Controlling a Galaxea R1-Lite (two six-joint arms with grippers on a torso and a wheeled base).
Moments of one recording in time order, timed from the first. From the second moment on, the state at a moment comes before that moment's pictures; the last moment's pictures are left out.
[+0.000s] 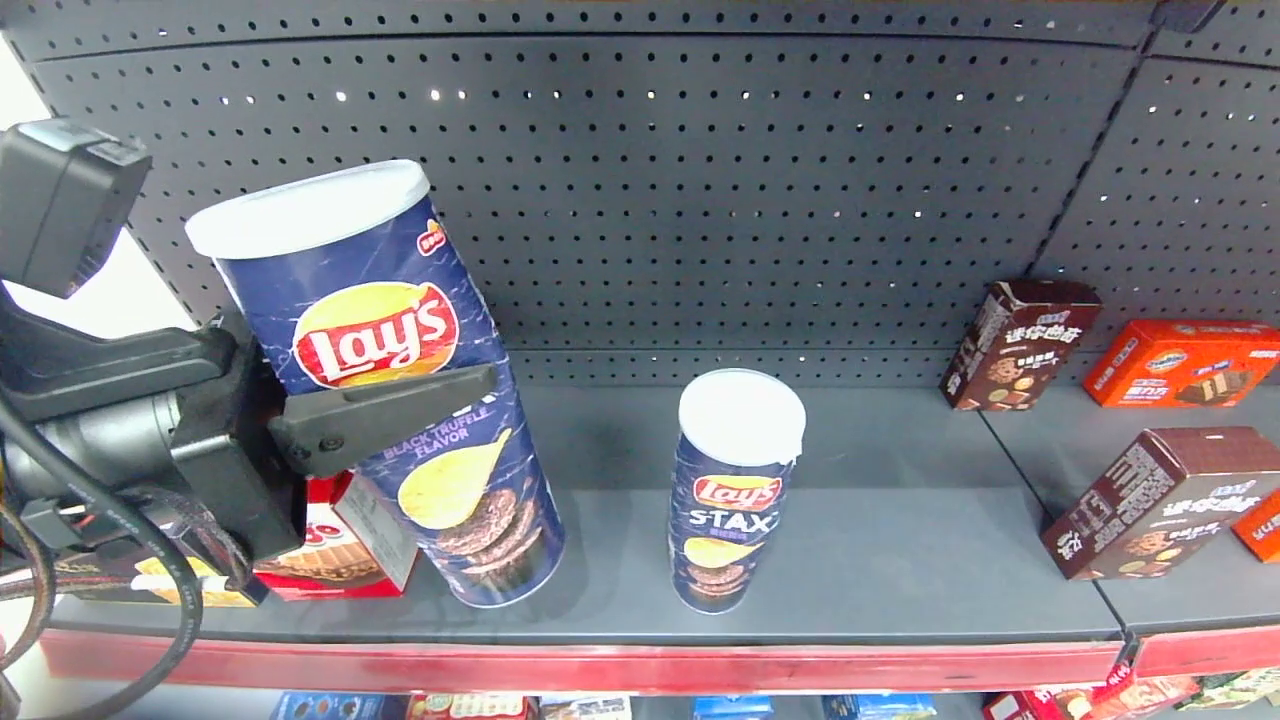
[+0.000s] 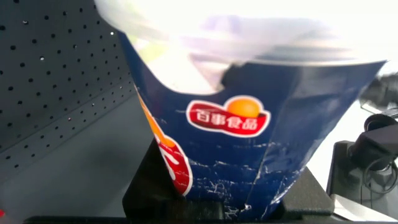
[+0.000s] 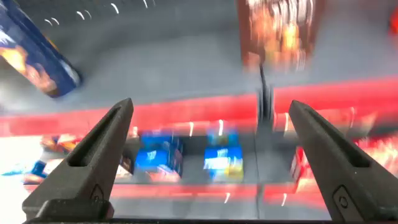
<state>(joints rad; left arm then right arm) -0.37 1.27 -0.68 -0.63 -0.67 -0.05 -0.67 0.12 -0.04 -0.02 0.76 0.18</state>
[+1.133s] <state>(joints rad) -0.37 1.25 -0.66 -0.63 -0.67 -0.05 -0.73 0.00 0.00 0.00 0.01 0.01</state>
